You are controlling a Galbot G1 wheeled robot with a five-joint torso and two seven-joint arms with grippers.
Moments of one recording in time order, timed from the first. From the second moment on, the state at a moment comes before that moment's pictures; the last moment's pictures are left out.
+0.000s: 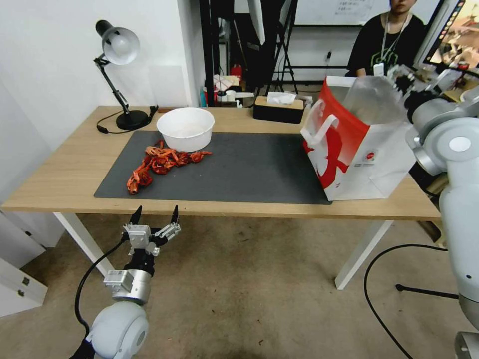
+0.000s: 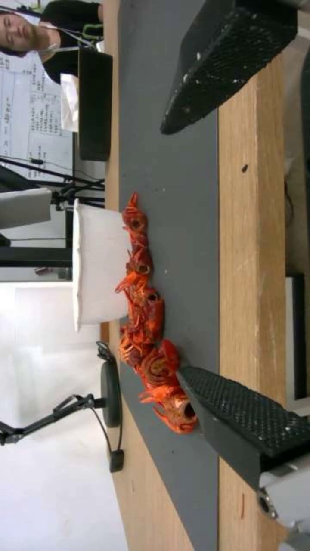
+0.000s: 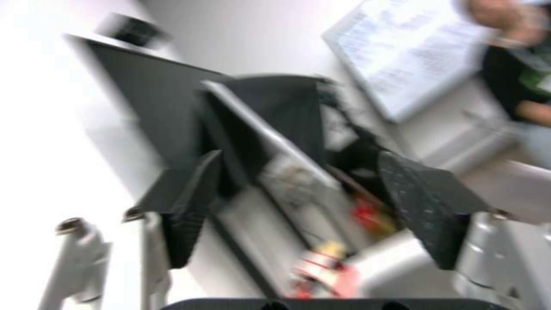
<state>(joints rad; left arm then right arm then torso) 1.52 -1.09 -0.36 -1.99 -0.39 -0.23 -0.27 -0.59 1.00 0.56 1.90 1.33 -0.28 0.45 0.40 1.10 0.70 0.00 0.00</state>
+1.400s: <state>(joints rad) 1.53 -1.11 -0.37 -1.99 -0.39 -0.23 -0.28 -1.48 1.07 0.32 2.14 0.27 0.08 0.26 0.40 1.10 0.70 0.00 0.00</state>
